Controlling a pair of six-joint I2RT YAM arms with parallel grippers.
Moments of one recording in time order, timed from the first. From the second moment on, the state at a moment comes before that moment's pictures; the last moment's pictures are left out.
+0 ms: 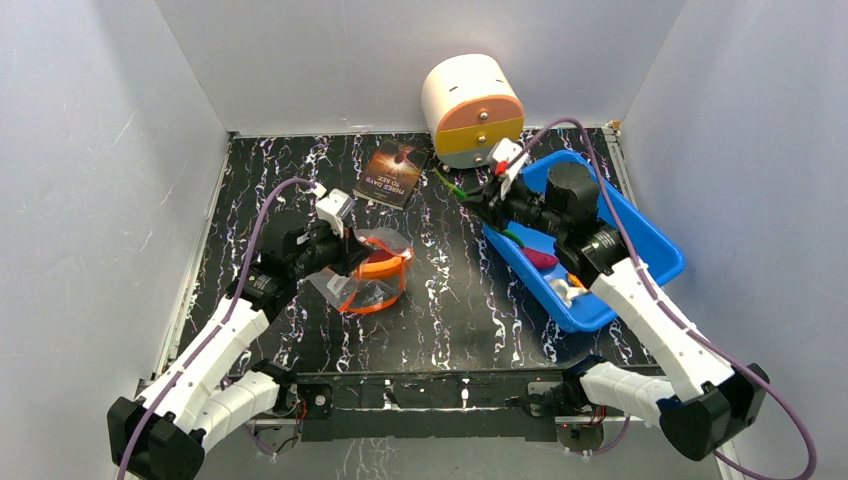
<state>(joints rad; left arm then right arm) -0.43 0.91 0.74 -0.29 0.38 -0.12 0.46 1.10 1.10 -0.22 -0.42 -0.22</state>
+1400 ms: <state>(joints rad) -0.43 0.92 0.83 -0.37 0.62 -0.15 1.07 1.32 1.14 -0.07 -1.01 -0.90</state>
